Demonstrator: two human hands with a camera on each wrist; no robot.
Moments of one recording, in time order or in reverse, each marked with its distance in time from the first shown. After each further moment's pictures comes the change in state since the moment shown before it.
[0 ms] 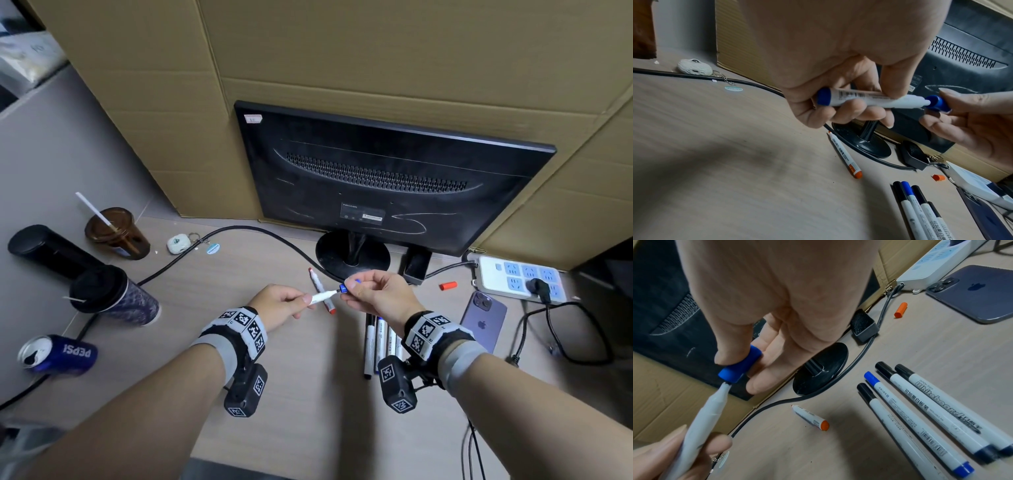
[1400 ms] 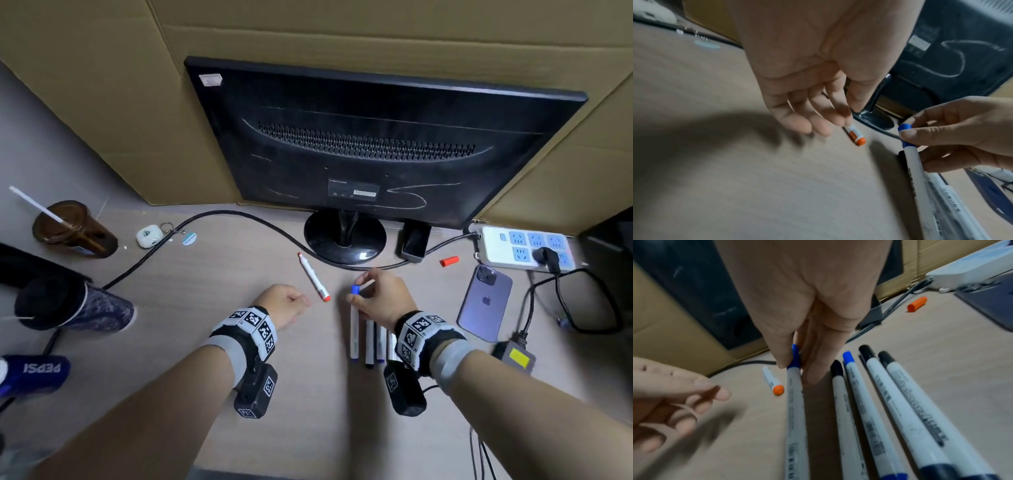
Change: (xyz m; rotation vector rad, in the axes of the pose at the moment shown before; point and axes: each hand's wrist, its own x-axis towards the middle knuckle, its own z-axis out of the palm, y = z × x) left_hand 0.044 -0.033 0.037 0.148 -0.025 -0.254; right_hand 0.033 0.056 -0.023 -0.746 0.214 -0.011
